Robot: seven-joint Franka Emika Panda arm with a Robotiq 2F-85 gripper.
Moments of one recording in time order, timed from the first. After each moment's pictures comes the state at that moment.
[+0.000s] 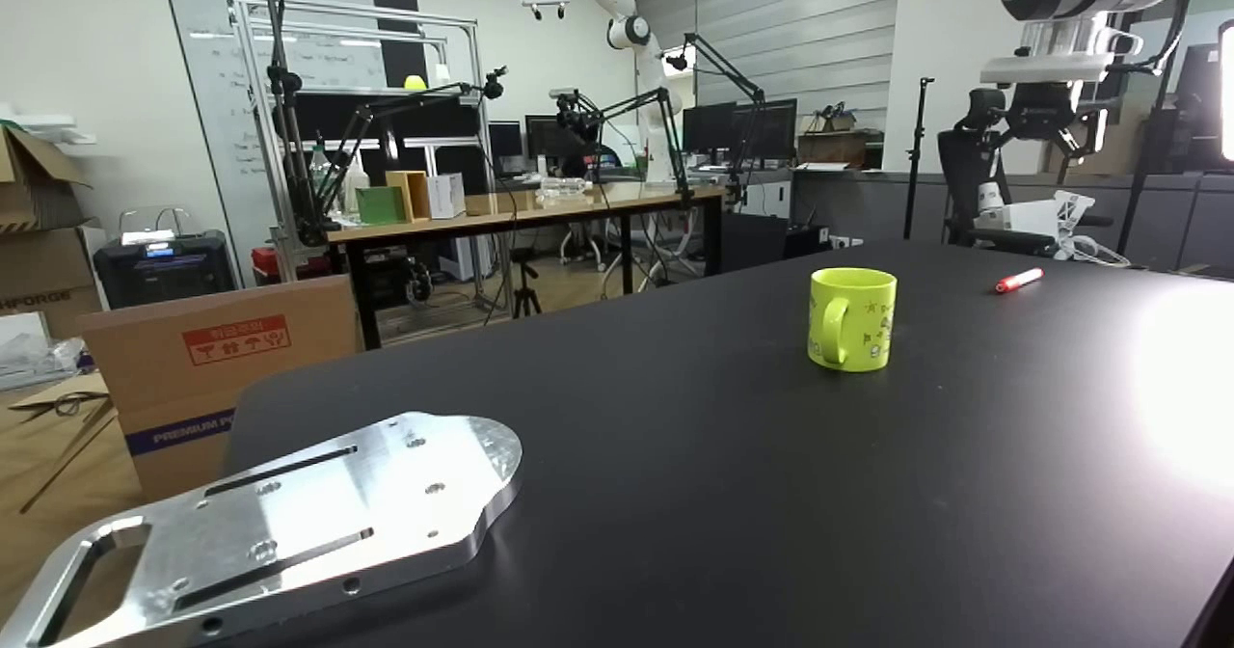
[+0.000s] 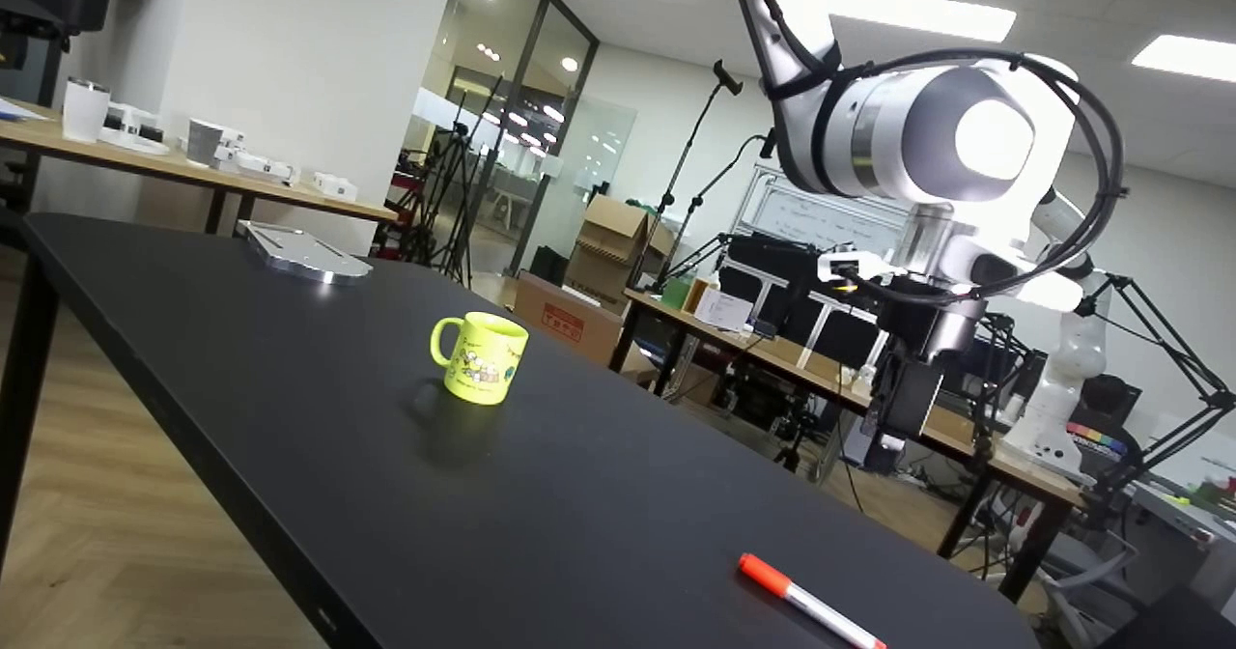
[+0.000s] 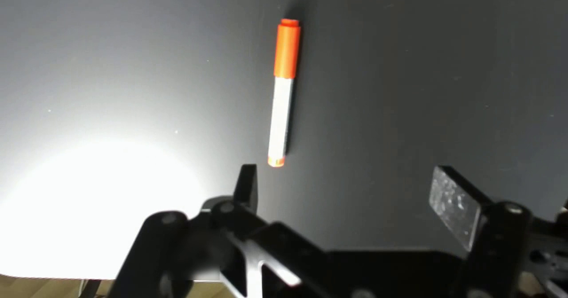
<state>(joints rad) -0.34 0.89 -0.29 -1.28 0.26 2.27 0.78</state>
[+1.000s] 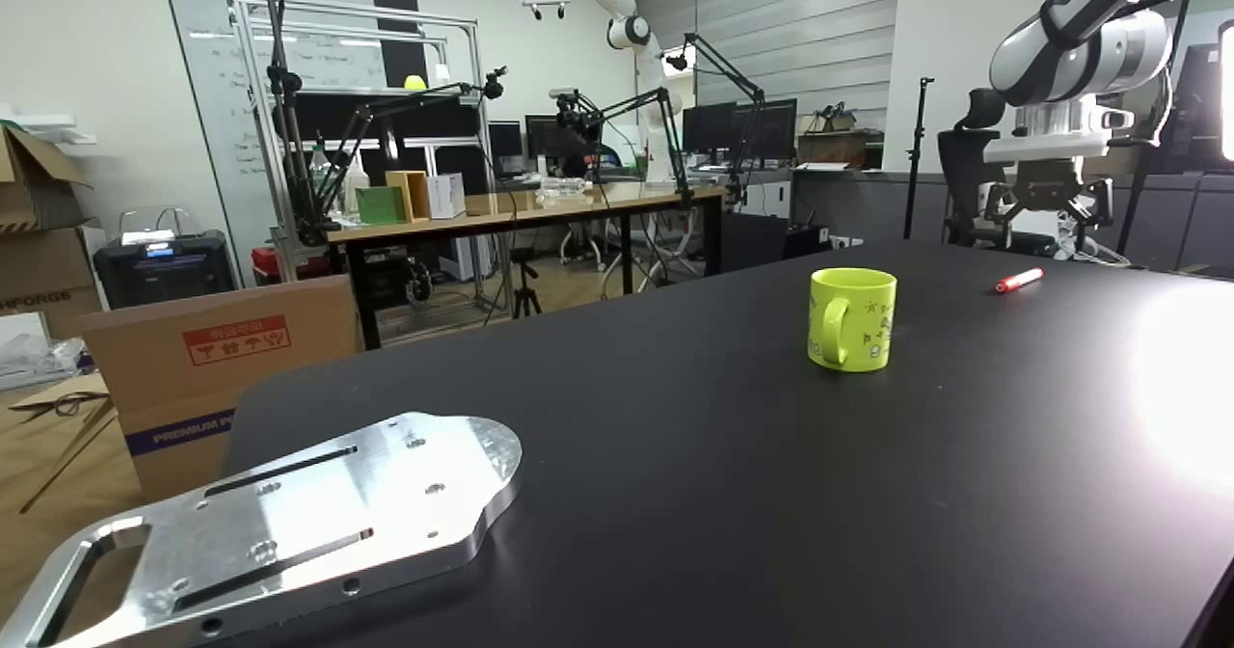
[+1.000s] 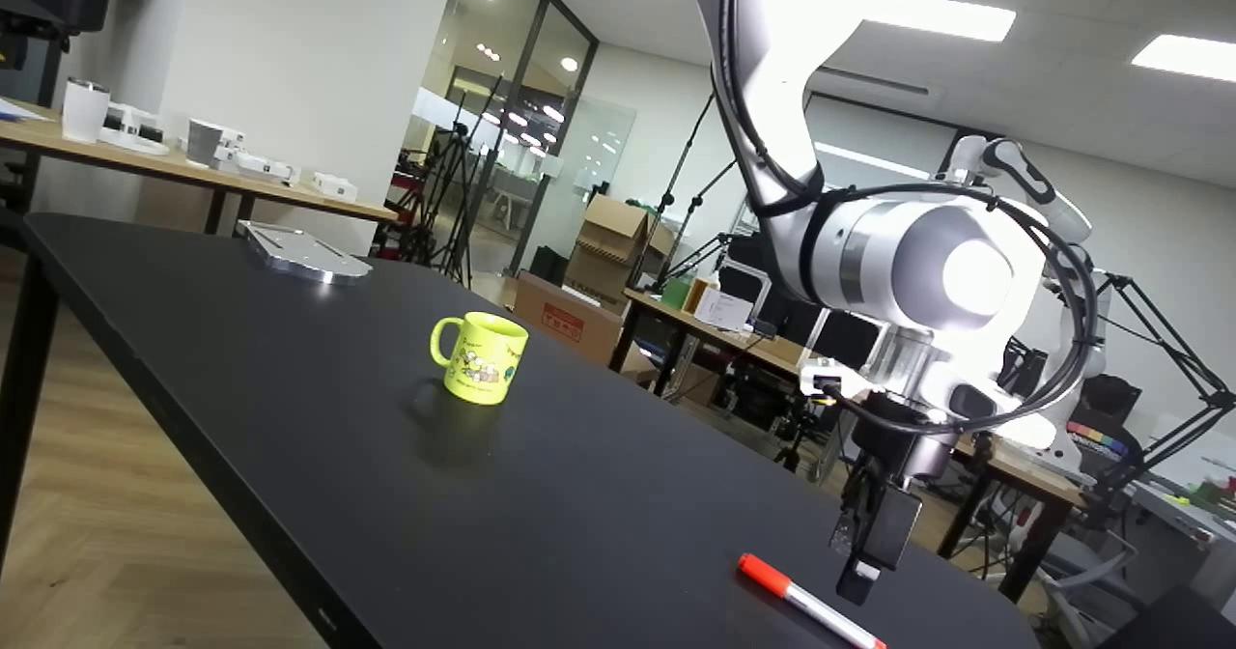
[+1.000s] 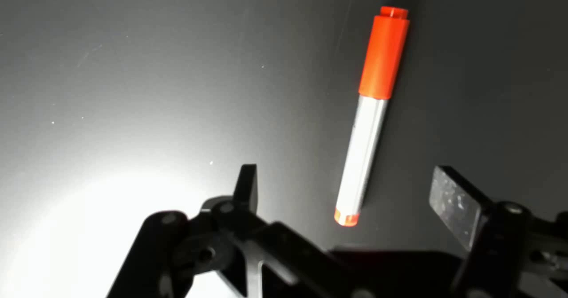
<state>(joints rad) -0.39 1.15 -0.29 -1.04 0.22 2.15 0.78</state>
